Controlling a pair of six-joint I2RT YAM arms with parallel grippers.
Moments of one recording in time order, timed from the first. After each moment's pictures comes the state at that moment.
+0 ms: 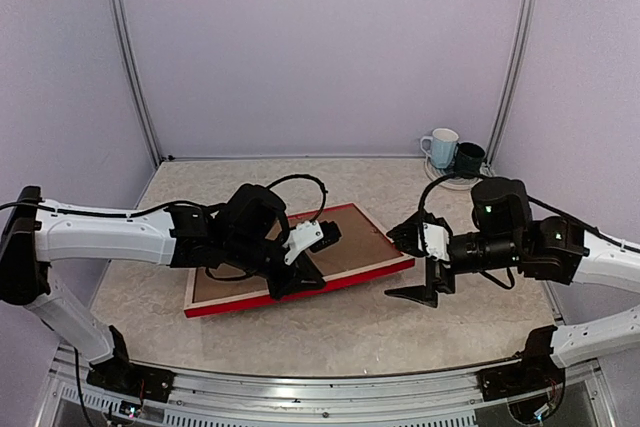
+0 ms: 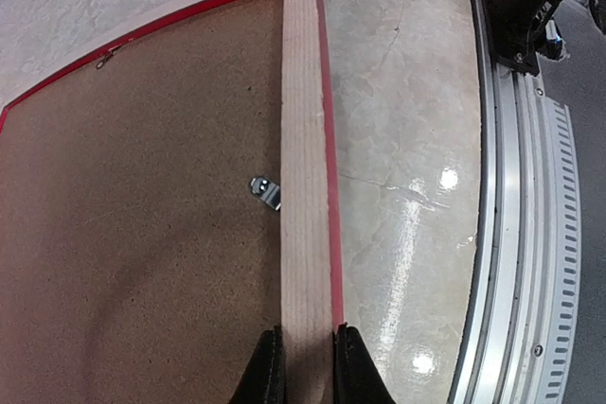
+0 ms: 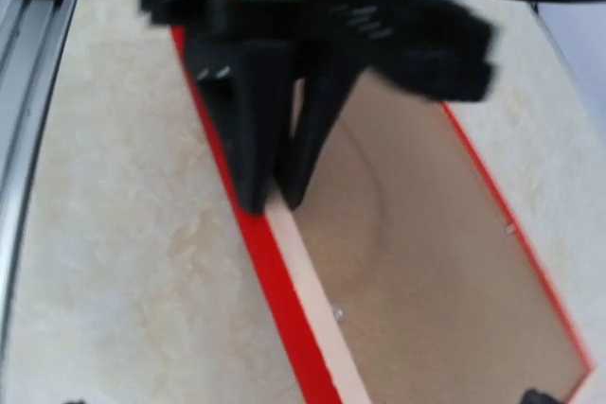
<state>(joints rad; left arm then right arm) -1.03 1.53 1.02 -0.24 0.24 0.14 0.96 0.97 0.79 -0.32 -0.26 -0.52</state>
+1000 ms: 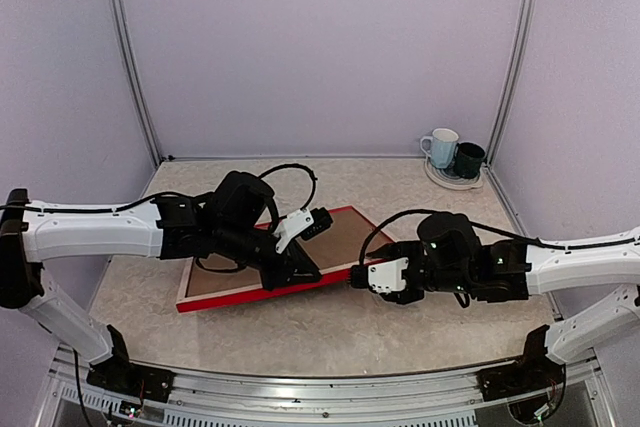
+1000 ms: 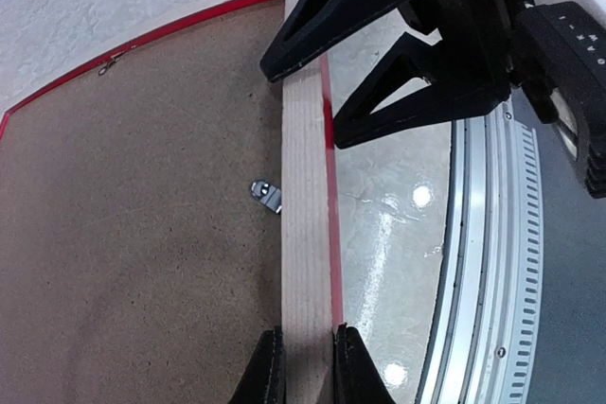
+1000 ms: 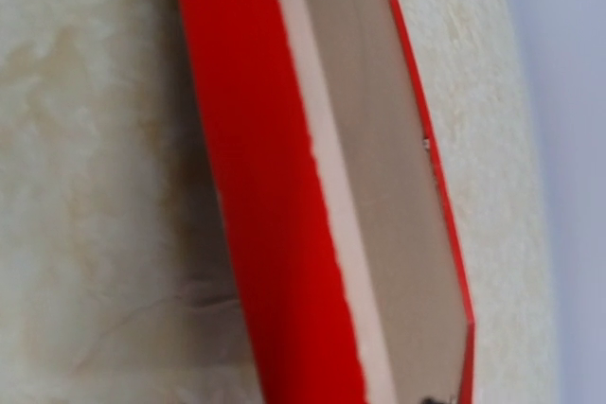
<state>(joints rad) -0.99 1.47 1.04 -0.28 0.33 0.09 1.09 1.21 0.69 -0.04 0.13 -0.86</state>
